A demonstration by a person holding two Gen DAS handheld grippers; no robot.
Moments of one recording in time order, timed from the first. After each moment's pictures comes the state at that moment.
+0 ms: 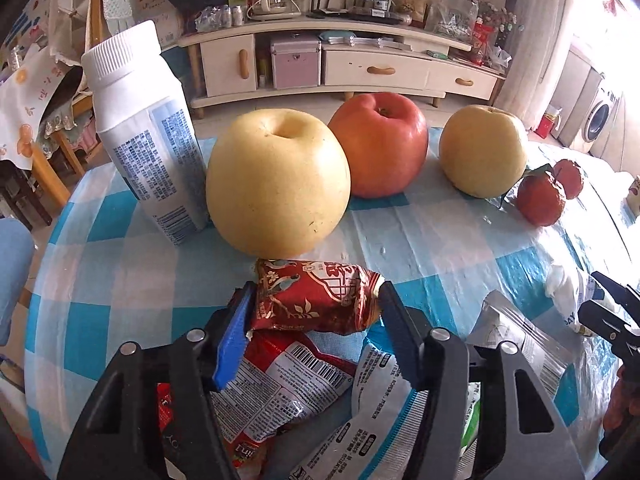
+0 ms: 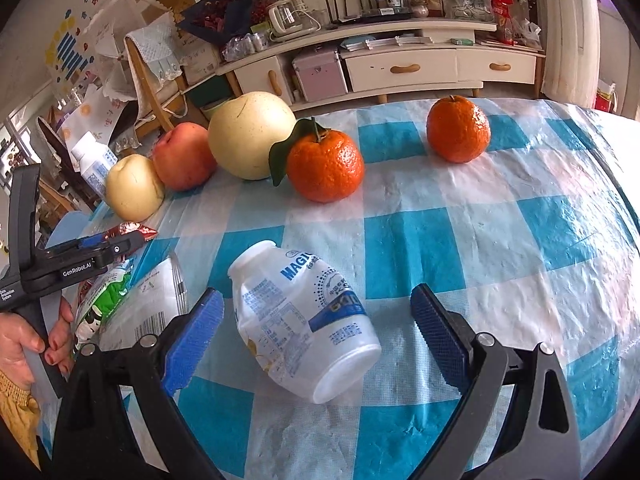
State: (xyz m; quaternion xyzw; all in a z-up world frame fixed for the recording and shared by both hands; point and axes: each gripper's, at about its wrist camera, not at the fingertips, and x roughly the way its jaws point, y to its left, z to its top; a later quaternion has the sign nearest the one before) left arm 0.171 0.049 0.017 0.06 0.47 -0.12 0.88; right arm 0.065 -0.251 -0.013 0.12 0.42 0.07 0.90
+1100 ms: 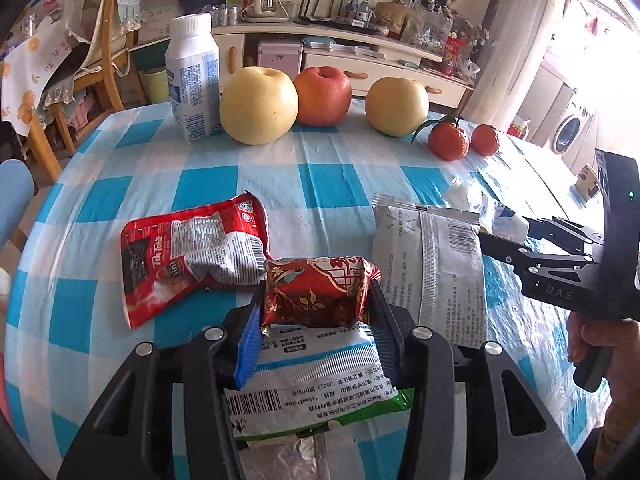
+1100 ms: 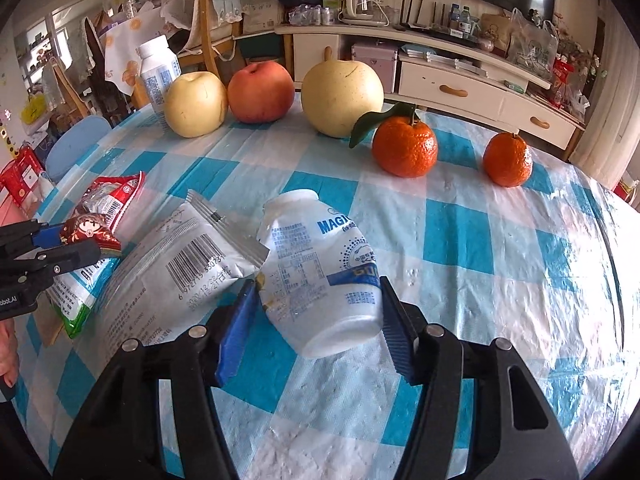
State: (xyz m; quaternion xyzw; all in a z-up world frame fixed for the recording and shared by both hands) left arm 0.033 0.075 0.042 0.00 0.46 -0.16 0.87; right arm 0.027 -0.201 -0.006 -0.02 0.44 0.13 0.89
